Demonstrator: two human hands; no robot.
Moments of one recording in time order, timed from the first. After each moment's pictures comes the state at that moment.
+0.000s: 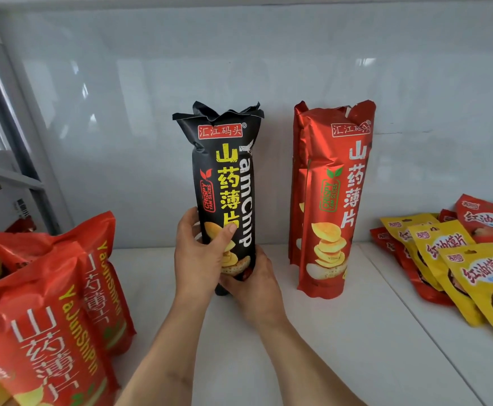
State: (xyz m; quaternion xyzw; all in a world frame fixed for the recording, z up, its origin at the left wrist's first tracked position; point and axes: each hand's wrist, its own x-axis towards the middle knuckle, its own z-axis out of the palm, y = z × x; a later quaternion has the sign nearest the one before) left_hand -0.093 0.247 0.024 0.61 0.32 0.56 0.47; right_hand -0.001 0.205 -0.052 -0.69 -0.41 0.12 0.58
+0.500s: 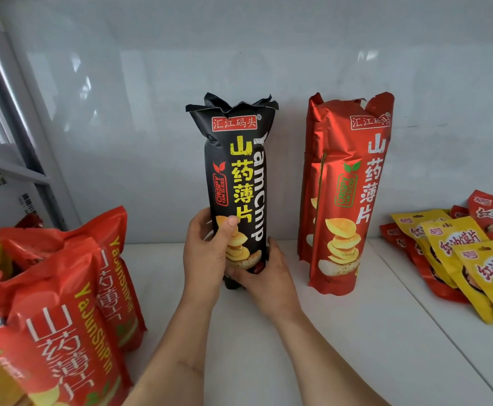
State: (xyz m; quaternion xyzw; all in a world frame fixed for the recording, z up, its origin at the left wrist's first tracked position) left_hand -0.093 0.267 0.009 0.57 0.24 0.56 0.55; right_hand 0.004 0.211 -0.052 -0.70 -0.40 0.10 0.58
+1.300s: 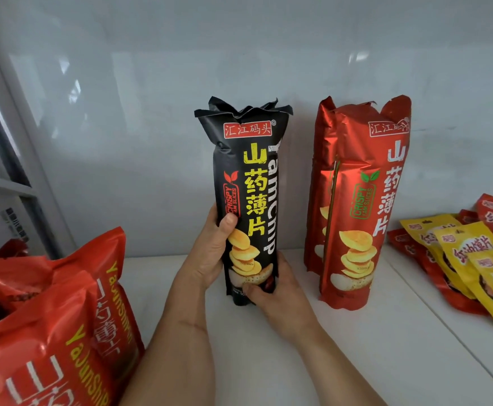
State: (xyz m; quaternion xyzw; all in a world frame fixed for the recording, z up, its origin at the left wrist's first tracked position) left_hand -0.074 0.335 0.020 0.63 0.10 0.38 0.67; right_hand 0.013 0.203 -0.052 -0.66 -0.44 0.16 0.58
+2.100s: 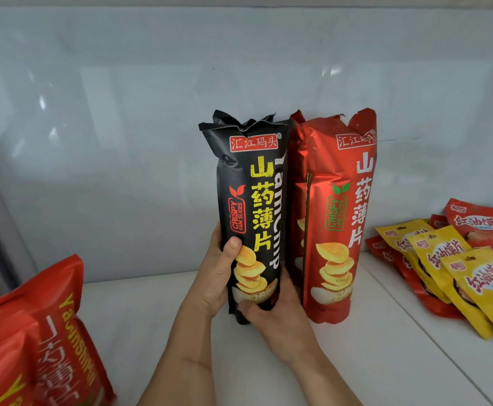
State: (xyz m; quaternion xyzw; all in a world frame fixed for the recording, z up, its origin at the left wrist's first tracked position) left_hand -0.039 0.312 0.003 0.64 0.08 0.36 0.68; right_hand 0.024 0.182 -0.049 -0.68 -0.39 0.10 0.61
